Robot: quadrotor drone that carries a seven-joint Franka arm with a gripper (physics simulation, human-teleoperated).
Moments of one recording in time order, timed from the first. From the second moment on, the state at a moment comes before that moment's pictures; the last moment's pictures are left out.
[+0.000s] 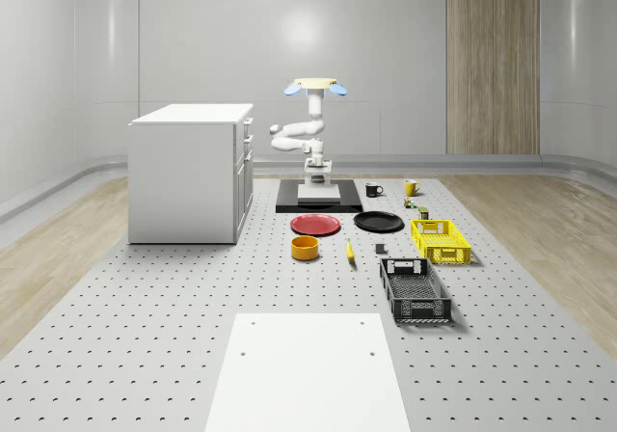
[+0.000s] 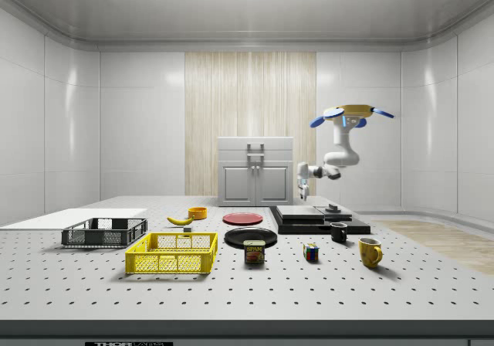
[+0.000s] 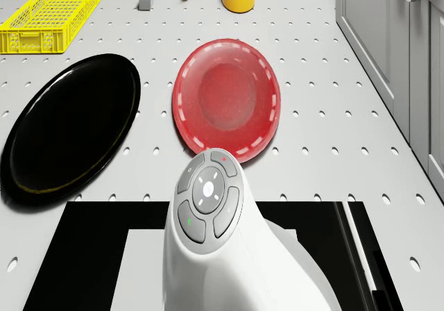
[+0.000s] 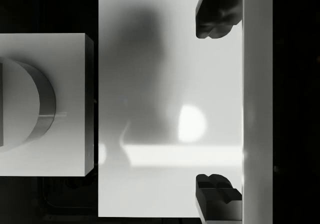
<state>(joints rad) -1.18 -1.39 1.16 -2.83 -2.01 1.52 1.68</state>
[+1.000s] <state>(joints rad) -1.18 -1.40 1.16 -2.83 -2.01 1.53 1.68</state>
